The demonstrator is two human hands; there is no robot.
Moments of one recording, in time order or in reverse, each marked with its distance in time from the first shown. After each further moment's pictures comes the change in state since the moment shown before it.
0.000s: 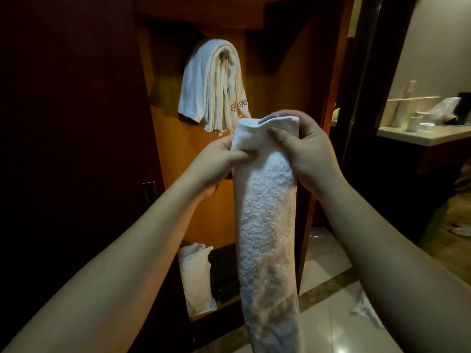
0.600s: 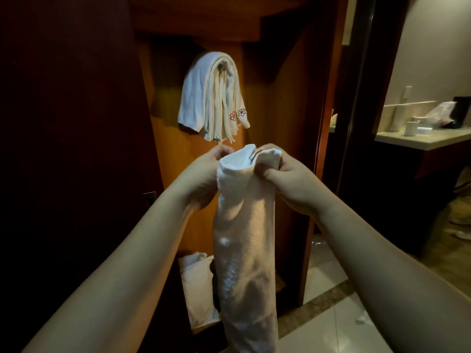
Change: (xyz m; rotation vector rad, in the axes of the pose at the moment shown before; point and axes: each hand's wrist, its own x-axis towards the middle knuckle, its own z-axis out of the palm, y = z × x) left_hand 0.000 -0.003 -0.012 -0.115 0.083 -0.144; right_hand -0.016 0.004 0.014 0.008 -0.341 0.163
